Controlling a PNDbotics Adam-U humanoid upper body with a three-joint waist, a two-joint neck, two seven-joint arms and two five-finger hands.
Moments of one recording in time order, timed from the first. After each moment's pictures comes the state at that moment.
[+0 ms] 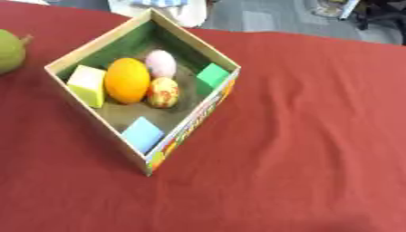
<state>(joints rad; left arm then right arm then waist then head) -0.85 0.90 -0.18 -1.35 -0.80 0.11 -0.31 0.27 -0.06 -0.51 -1.98 -0.65 -0.56 0.61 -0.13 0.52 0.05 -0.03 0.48</state>
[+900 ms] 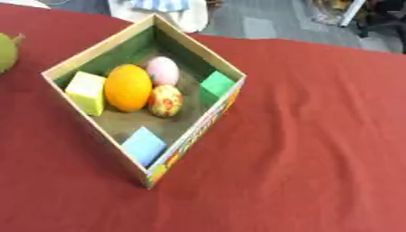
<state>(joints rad) -0.87 0.90 -0.16 -1.31 -0.85 0.19 -0.16 0.25 -0.04 -0.49 -1.98 -0.62 -0.57 0.60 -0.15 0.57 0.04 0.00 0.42</state>
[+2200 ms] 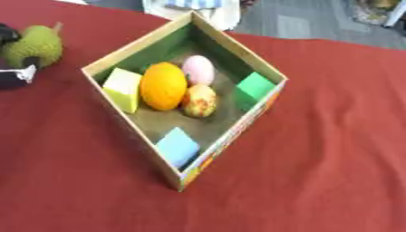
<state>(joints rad) -0.90 0.88 -0.18 -1.33 -0.74 0.17 0.00 0.25 0.00 -0.49 -1.98 -0.59 -0.56 0.61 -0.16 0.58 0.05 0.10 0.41</state>
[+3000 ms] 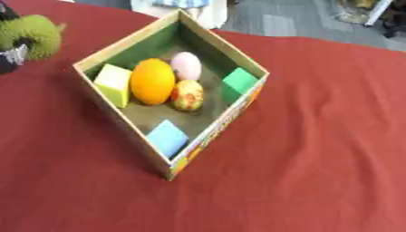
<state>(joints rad) -0.87 0.89 -0.24 -1.54 -0.62 0.17 0.09 0.28 -0.03 -0.50 -1.98 -0.64 -0.52 0.64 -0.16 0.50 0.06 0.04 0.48</state>
